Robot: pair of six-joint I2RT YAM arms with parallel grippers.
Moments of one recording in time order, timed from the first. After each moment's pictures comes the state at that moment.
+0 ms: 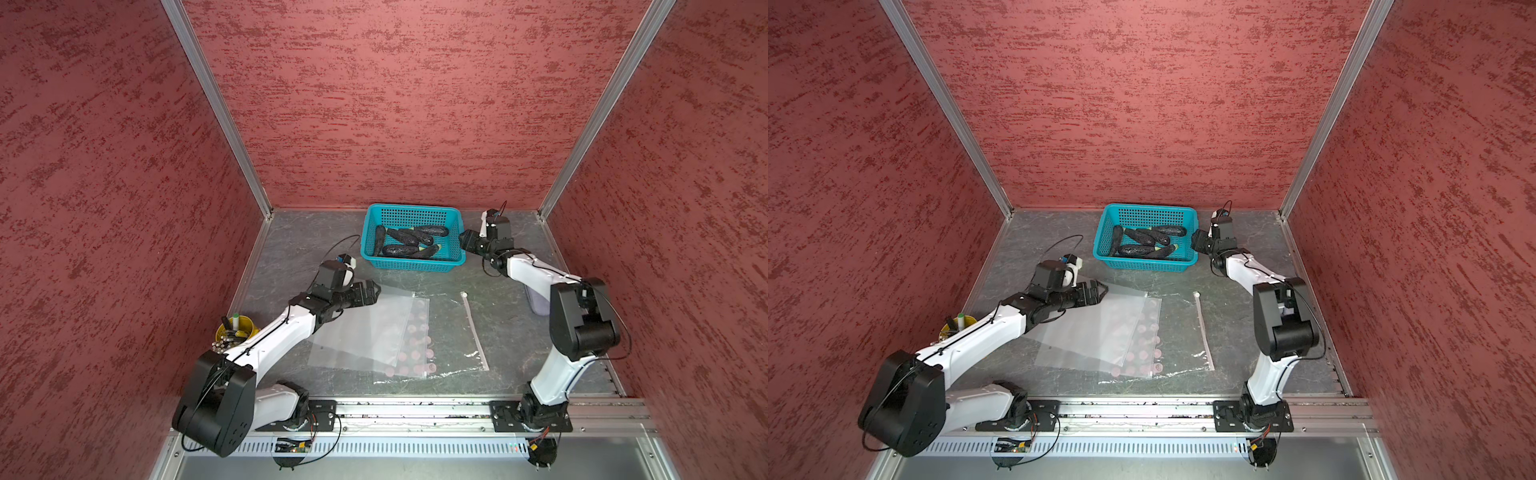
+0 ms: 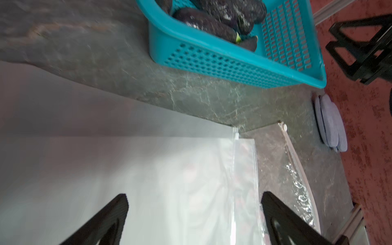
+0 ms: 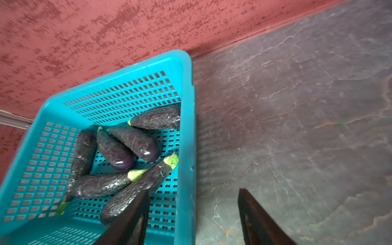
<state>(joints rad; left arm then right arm) -0.43 1.24 0.69 -0.23 0.23 -0.52 0.16 1.74 1.13 0.02 -0.07 0.46</state>
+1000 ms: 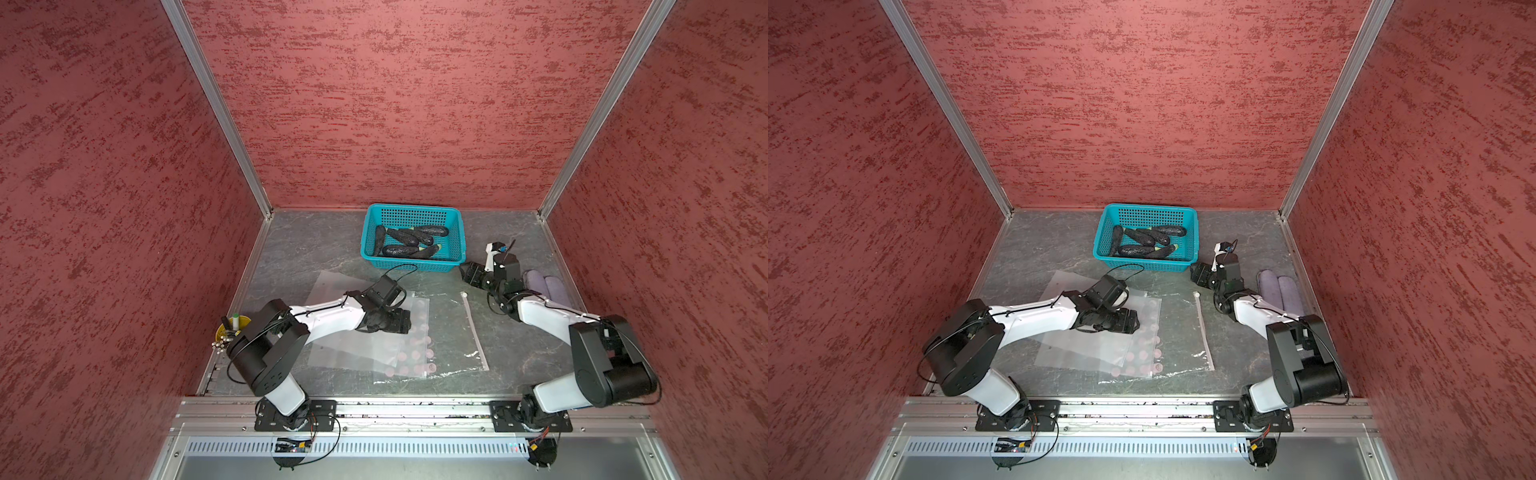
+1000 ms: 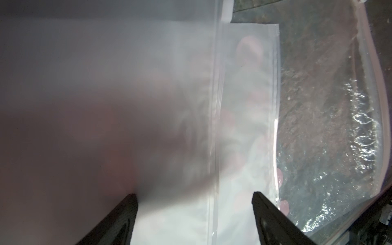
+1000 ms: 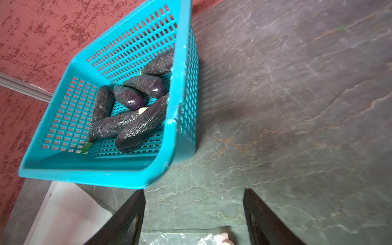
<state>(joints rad) -0.76 1.63 0.87 -0.37 0.15 -0.58 0.22 1.48 0.67 0.25 -0.13 0.54</state>
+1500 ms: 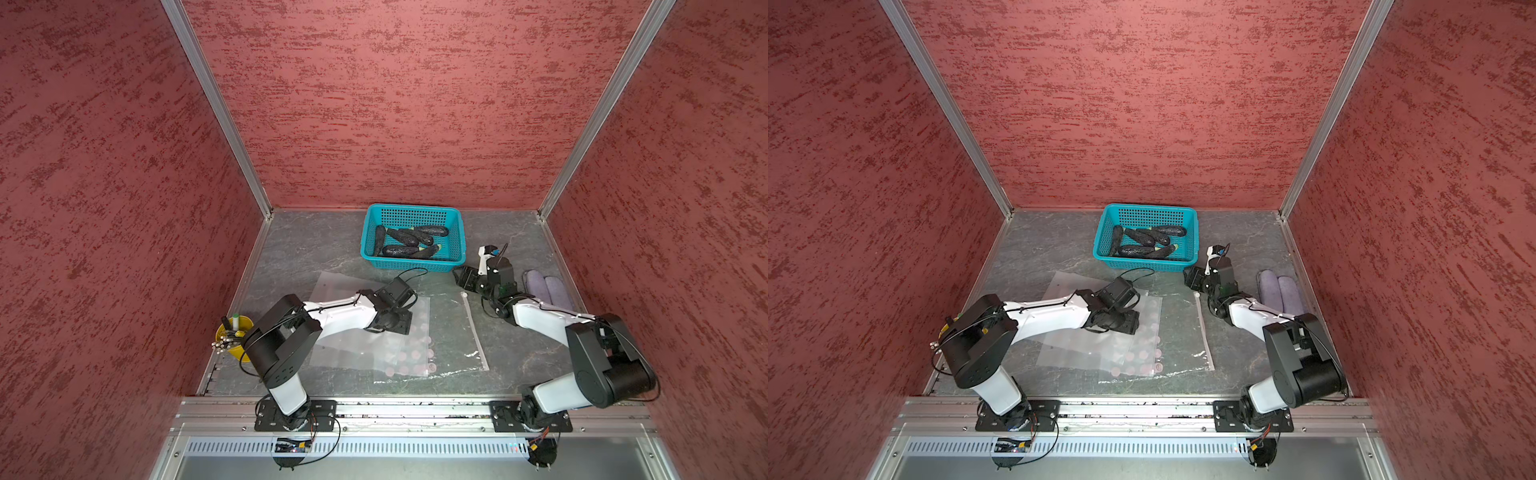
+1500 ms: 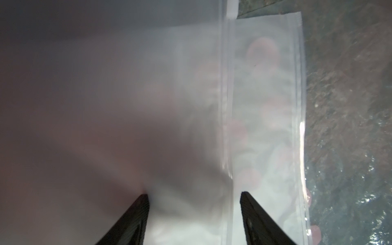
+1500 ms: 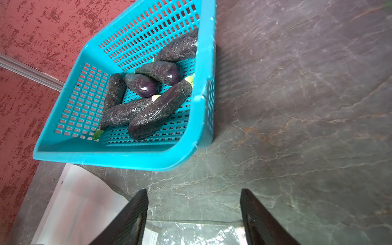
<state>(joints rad) -0.82 1.70 0.94 -0.43 0.00 -0.56 0.27 1.49 0.64 0.29 -0.13 0.57</state>
